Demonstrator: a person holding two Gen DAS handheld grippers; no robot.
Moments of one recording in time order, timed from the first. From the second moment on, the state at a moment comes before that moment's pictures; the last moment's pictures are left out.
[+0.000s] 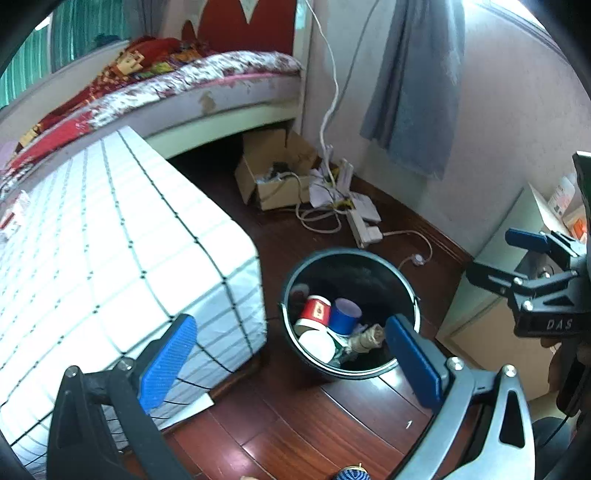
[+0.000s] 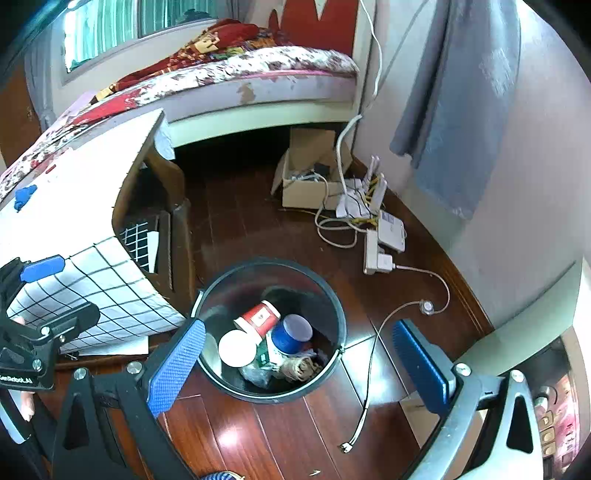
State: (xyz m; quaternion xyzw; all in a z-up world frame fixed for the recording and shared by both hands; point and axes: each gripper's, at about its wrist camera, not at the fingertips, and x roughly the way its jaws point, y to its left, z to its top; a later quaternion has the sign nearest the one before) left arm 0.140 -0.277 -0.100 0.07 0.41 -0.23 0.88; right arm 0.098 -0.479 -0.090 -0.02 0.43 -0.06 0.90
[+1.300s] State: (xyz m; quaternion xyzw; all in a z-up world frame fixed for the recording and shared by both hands) left arm 0.155 -0.034 -0.079 -0.02 0.39 -0.04 0.92; right arm 0.183 -0.210 -0.066 -0.11 0.39 0.14 0.90
